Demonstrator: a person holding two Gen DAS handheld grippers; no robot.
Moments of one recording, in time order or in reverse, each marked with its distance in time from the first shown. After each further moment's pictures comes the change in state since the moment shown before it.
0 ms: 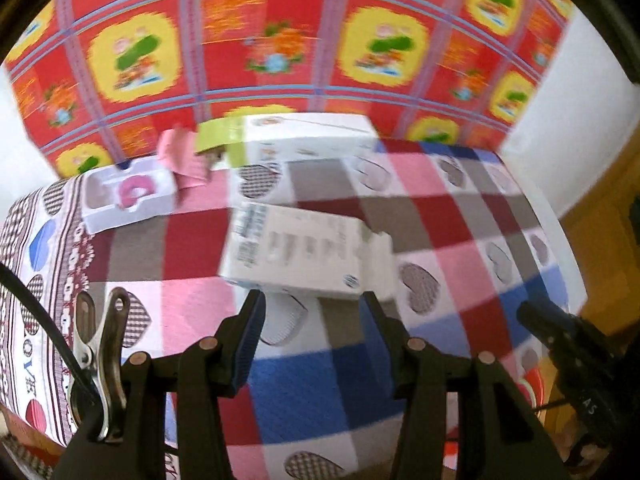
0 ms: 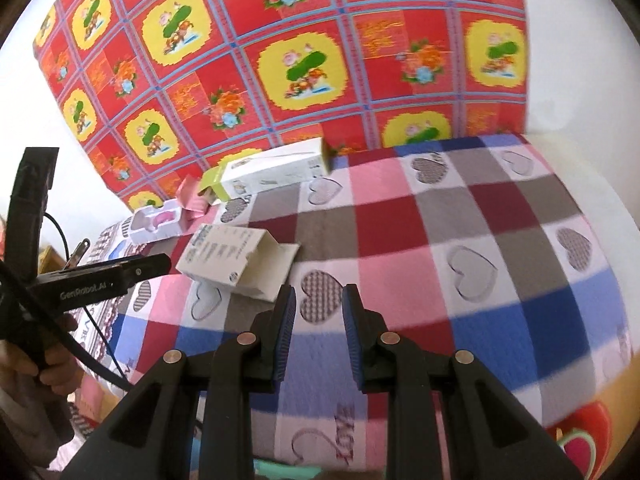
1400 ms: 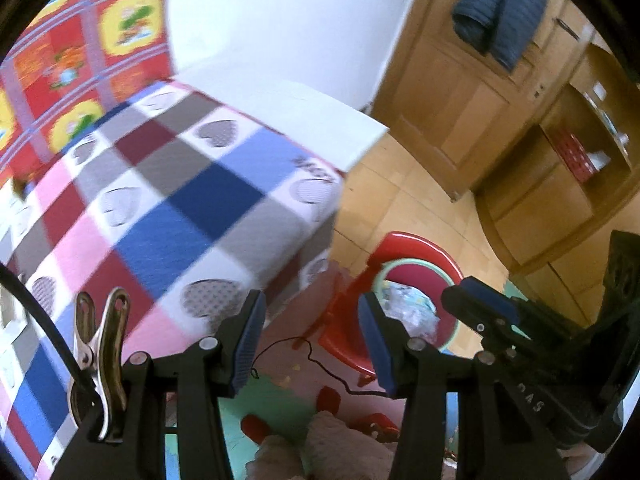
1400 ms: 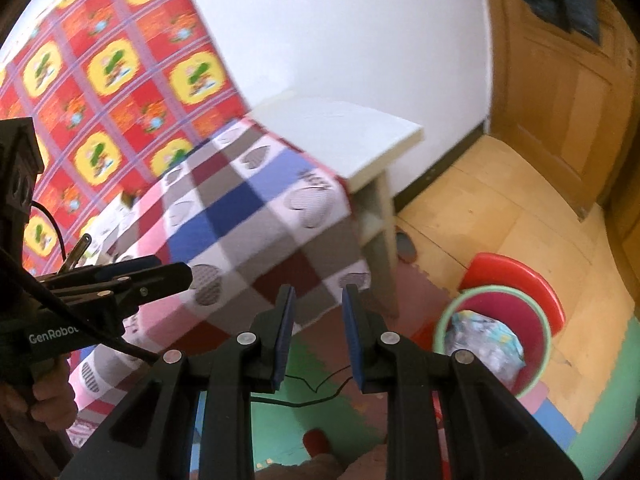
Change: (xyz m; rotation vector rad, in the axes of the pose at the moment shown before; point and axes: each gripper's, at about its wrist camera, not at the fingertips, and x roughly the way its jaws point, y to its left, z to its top) left arm -0.012 -0.324 -0.144 0.633 0.122 -0.408; right arm -0.193 -0.169 -0.176 0.481 -0.136 -0.393
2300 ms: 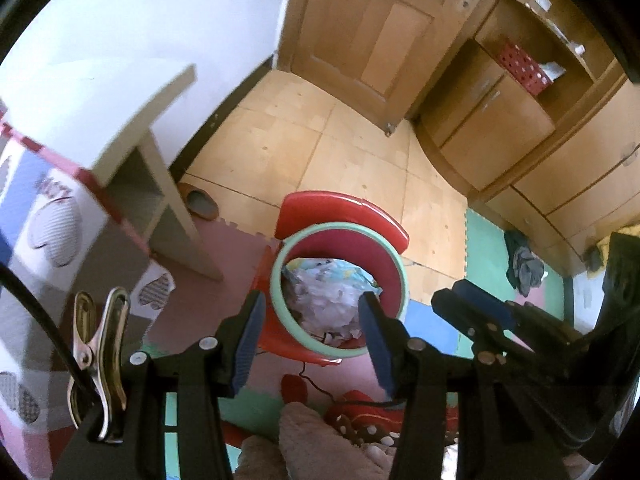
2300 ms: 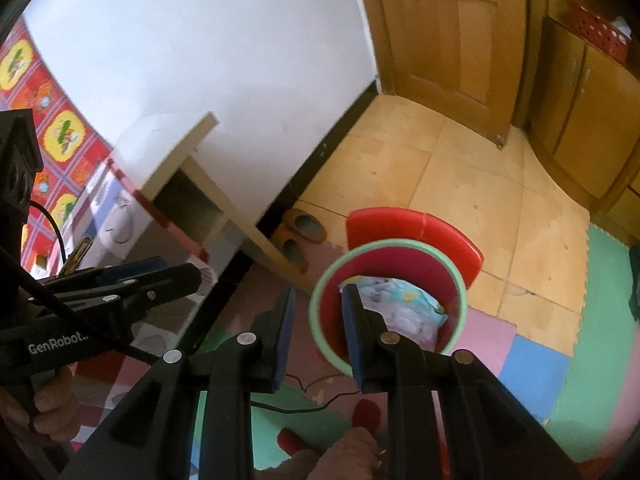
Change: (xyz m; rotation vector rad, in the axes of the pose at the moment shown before) left arm 0.130 -0.173 0.013 0.258 0.171 -0.174; right arm -0.012 -0.175 -0.039 0.302 0.017 -0.223
